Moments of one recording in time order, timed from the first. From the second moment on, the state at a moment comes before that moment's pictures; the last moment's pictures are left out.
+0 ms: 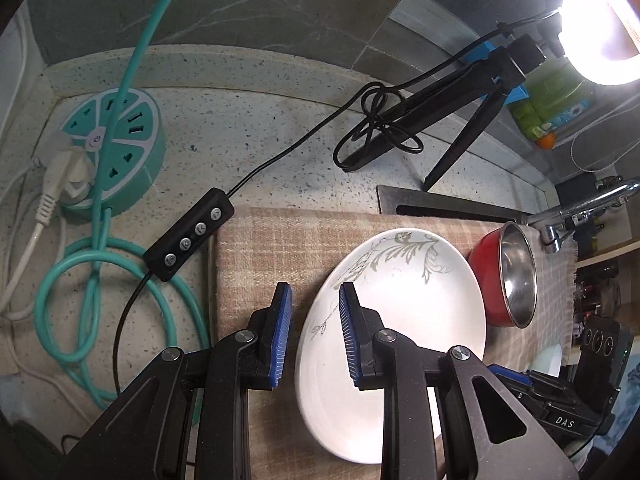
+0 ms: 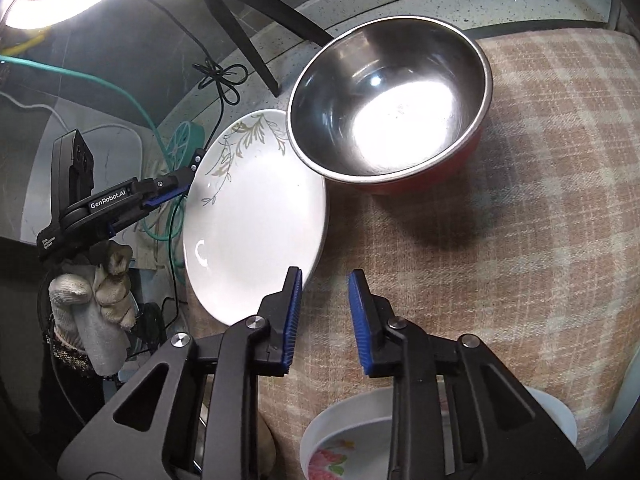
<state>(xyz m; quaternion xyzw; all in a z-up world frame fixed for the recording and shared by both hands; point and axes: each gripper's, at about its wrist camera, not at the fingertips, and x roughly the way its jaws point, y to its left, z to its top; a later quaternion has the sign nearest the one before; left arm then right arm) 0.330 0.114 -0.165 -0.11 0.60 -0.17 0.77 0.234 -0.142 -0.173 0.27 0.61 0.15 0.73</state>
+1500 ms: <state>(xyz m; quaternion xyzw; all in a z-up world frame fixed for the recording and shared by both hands) 0.315 0.107 -0.153 -0.10 0.59 -0.18 0.78 0.238 -0.127 -0.171 0.26 0.63 0.17 0.71</state>
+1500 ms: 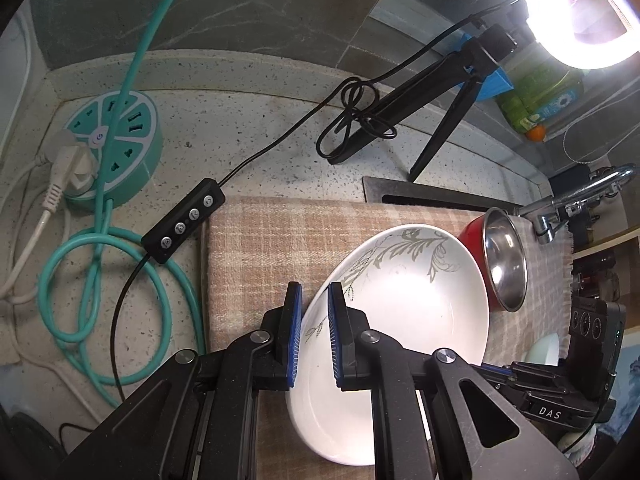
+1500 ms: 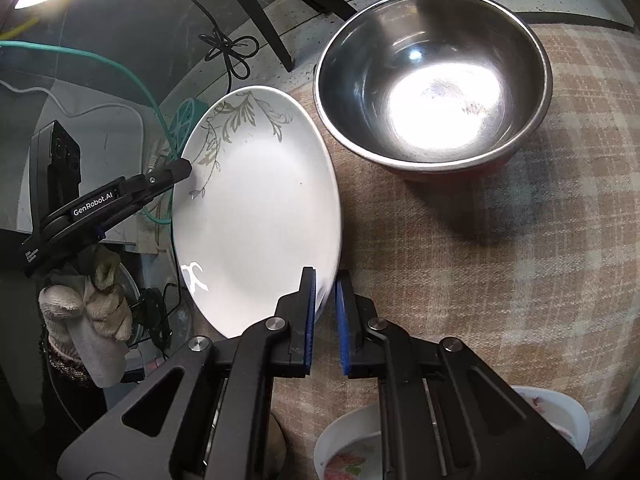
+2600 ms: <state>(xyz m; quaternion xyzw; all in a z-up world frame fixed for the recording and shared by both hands) 0.246 0.046 -0.105 -0.09 0.57 -0.21 0.78 0.179 -0.199 -0.134 0.31 0.60 0.17 0.72</state>
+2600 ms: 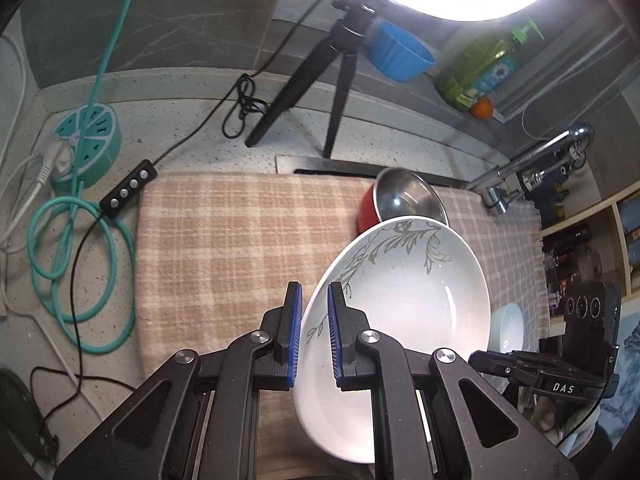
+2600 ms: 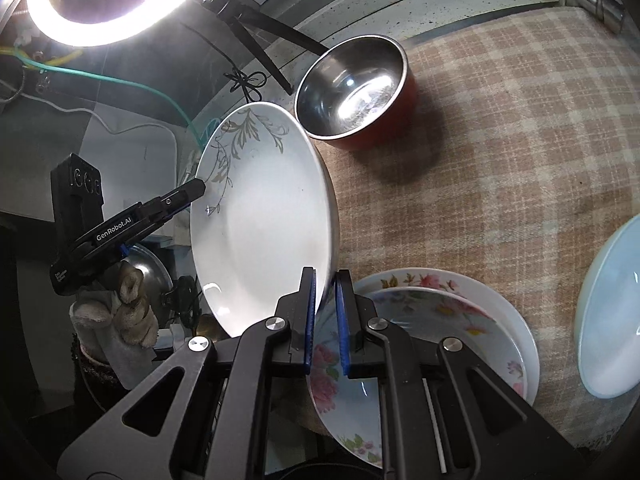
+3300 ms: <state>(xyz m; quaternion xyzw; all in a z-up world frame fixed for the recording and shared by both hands) 0.193 -0.016 -0.110 -0.07 0.60 -0.26 0.76 0.097 -0.251 -0.137 0.33 0.62 0.14 0.70</state>
